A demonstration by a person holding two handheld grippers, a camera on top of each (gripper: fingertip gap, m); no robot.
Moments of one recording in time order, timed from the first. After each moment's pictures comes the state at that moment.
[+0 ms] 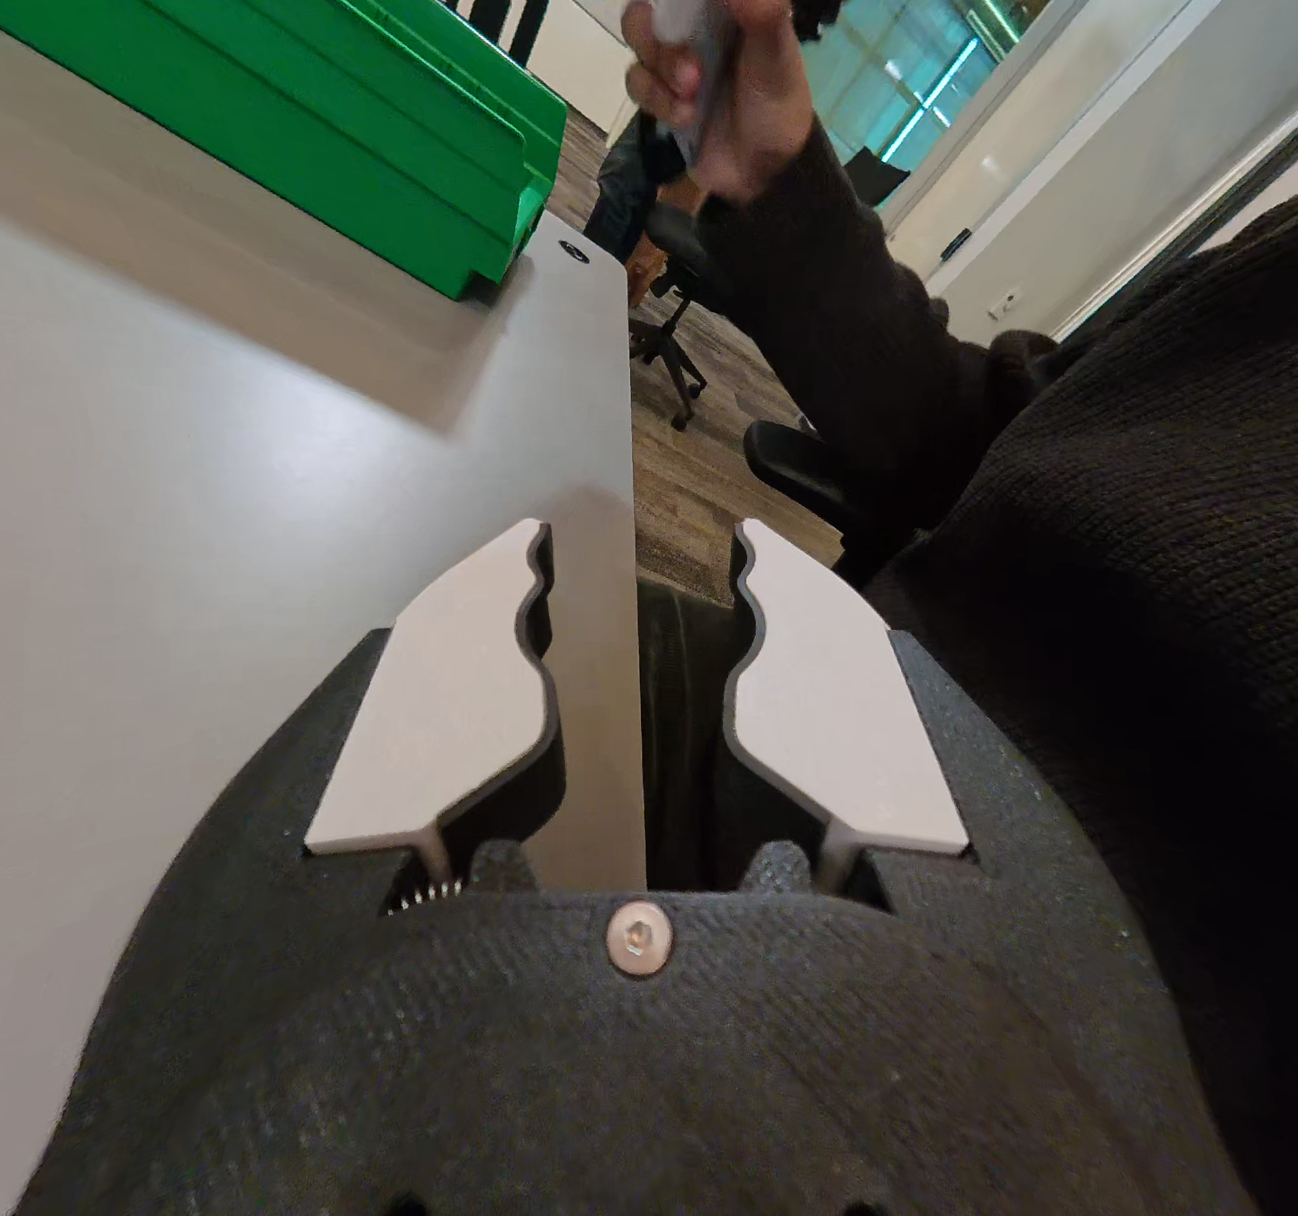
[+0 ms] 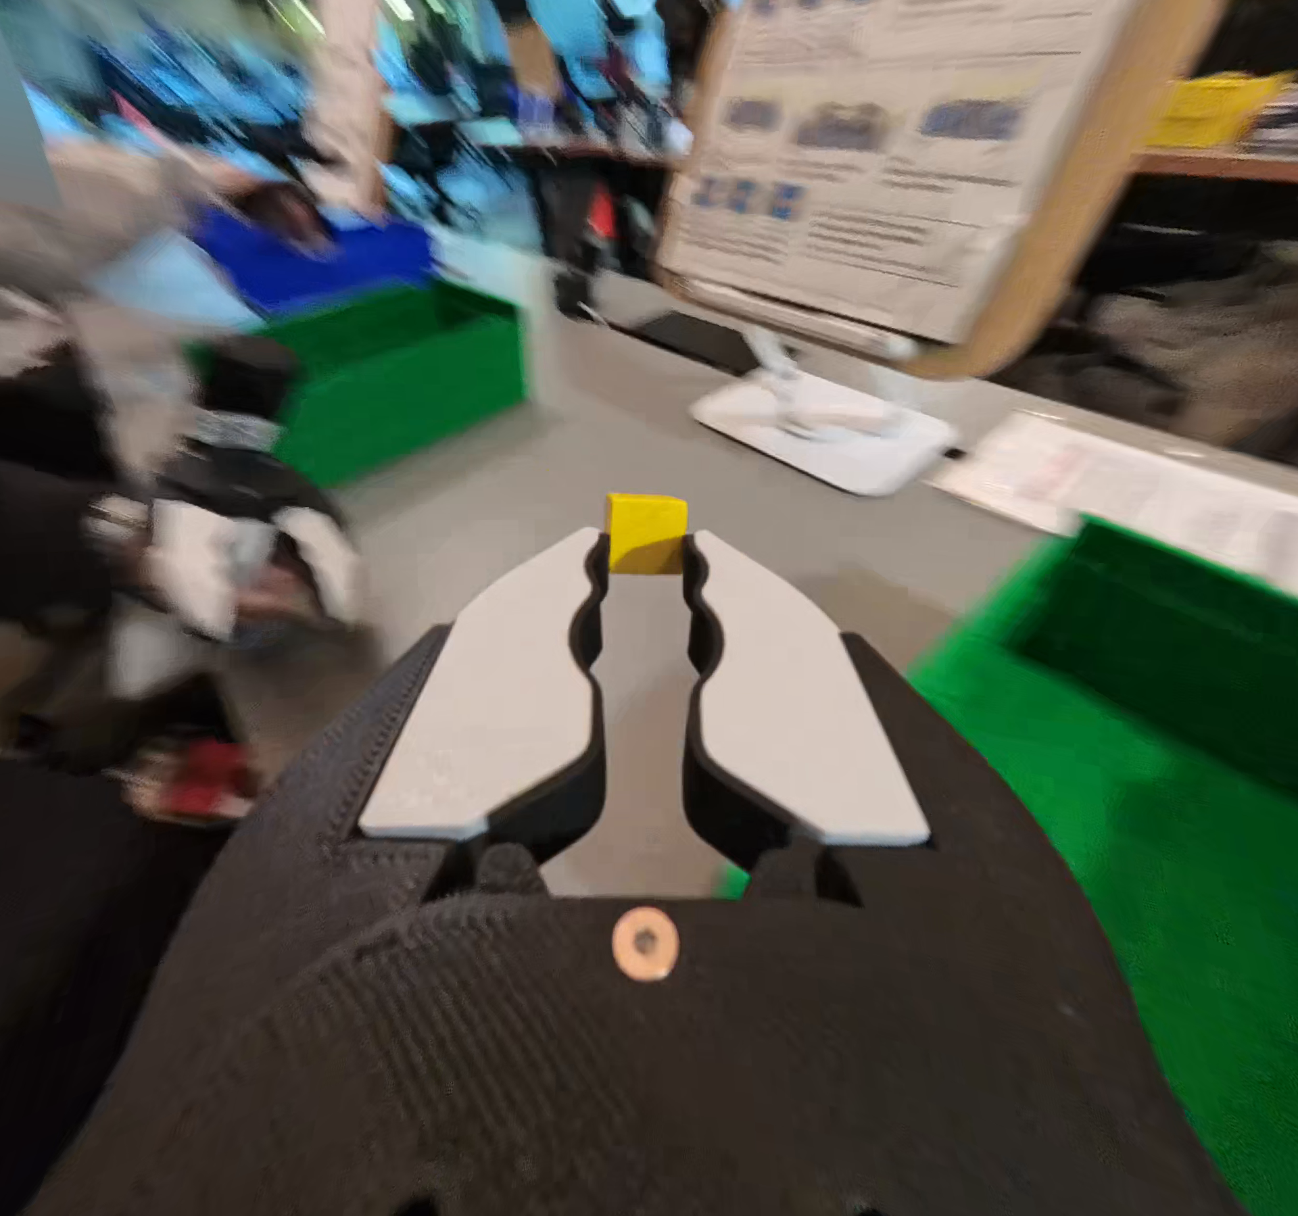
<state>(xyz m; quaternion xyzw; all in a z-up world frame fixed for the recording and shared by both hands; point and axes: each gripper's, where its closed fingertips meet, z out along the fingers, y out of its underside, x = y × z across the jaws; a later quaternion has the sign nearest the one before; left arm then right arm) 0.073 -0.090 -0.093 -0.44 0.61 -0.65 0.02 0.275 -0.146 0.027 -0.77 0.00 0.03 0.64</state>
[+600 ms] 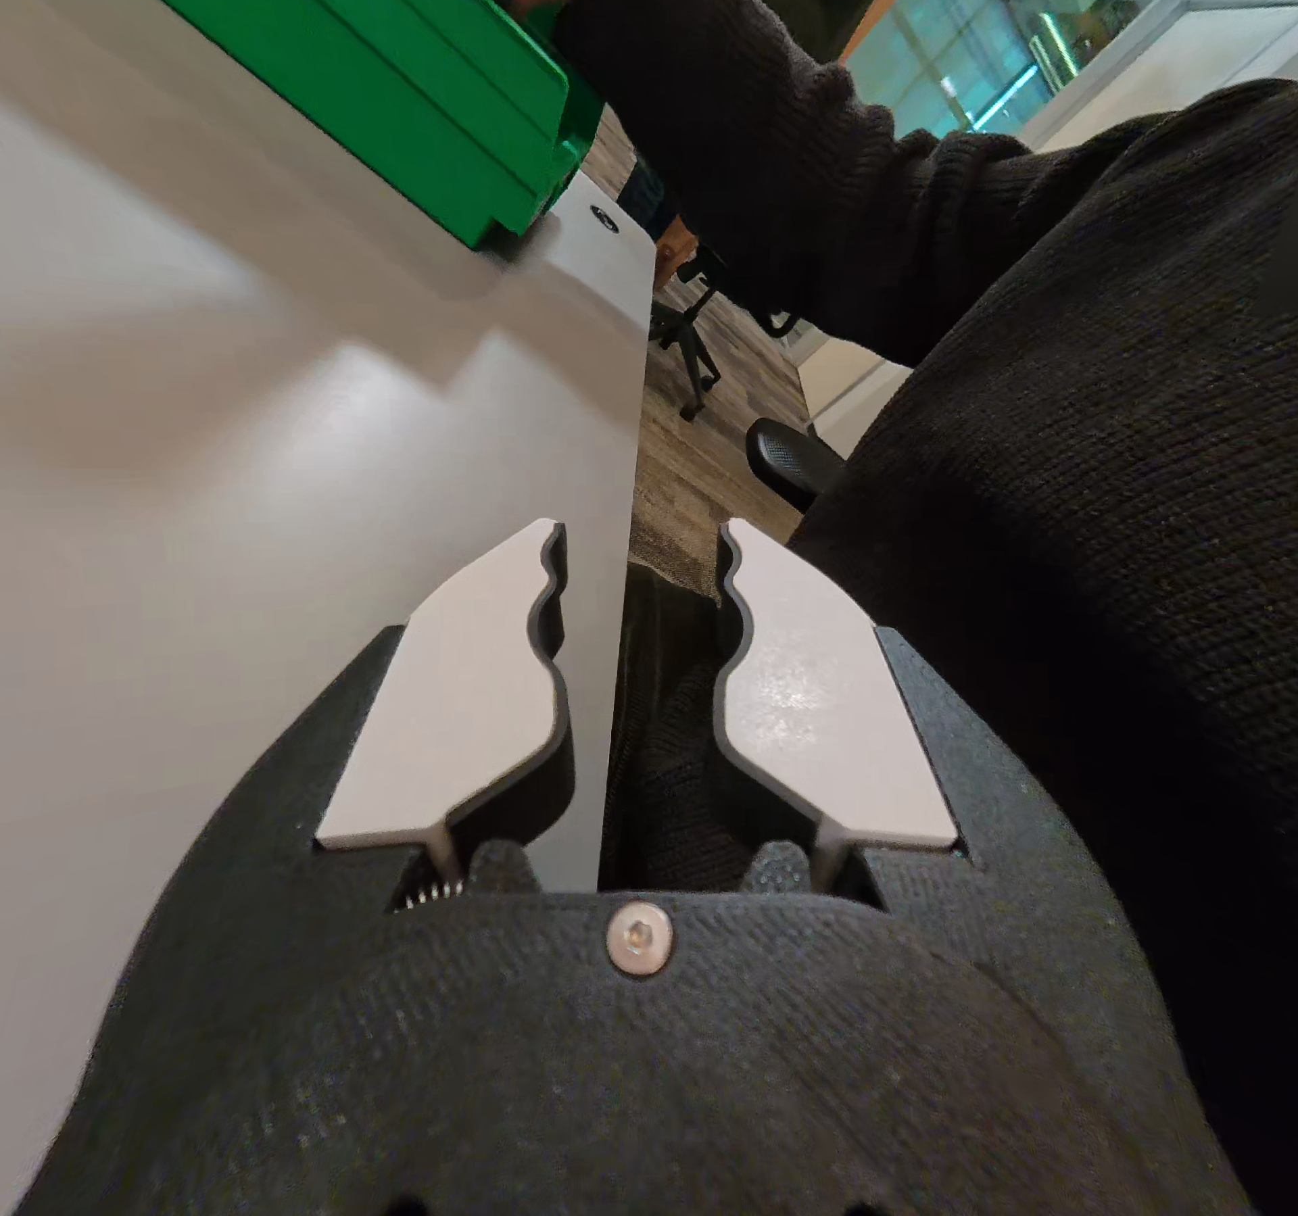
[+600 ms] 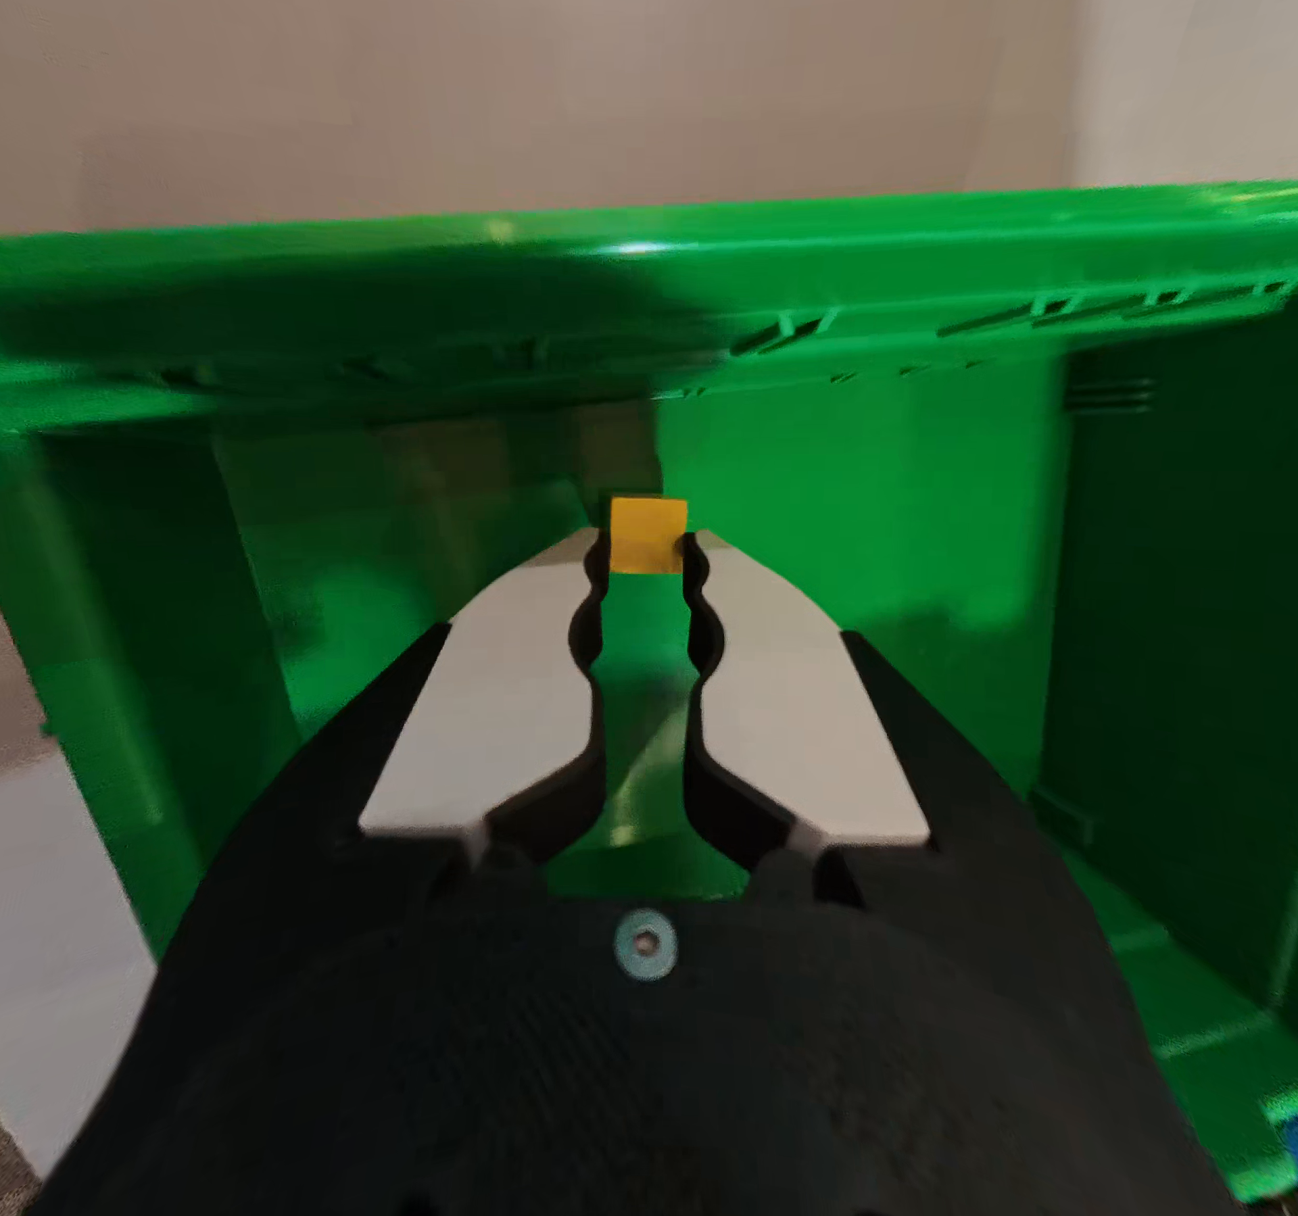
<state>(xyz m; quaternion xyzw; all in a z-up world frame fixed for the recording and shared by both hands) 0.077 -0.102 -0.102 -0.50 0.59 -0.63 -0.01 0.414 -0.158 -0.156 -0.92 -0.33 -0.03 0.18</state>
